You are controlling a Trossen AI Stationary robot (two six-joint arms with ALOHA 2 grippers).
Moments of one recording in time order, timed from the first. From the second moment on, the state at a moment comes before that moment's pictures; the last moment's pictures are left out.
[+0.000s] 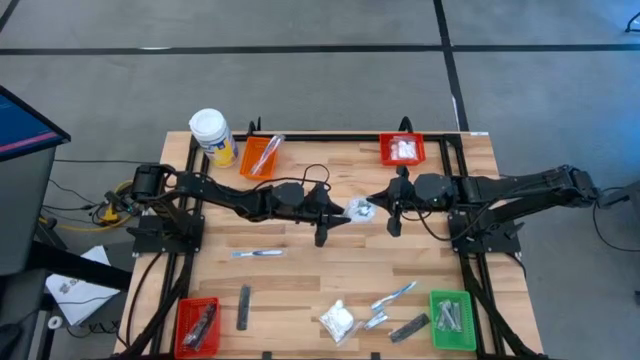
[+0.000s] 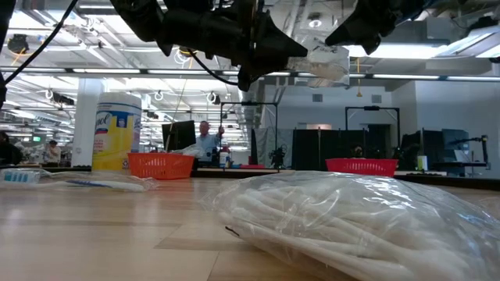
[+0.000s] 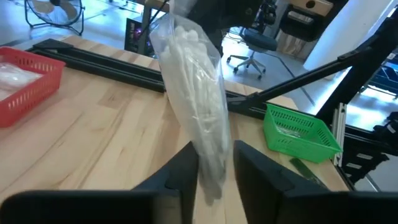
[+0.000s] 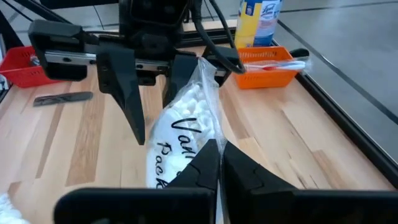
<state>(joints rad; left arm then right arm) 0.00 1.71 0.95 0.55 0.01 -0.27 0.07 1.00 0.77 -0.22 0.27 0.12</state>
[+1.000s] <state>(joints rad) -0.01 1.71 0.95 0.52 -0.11 -0.29 -0.20 0.88 0.76 -0.48 0.36 0.08</state>
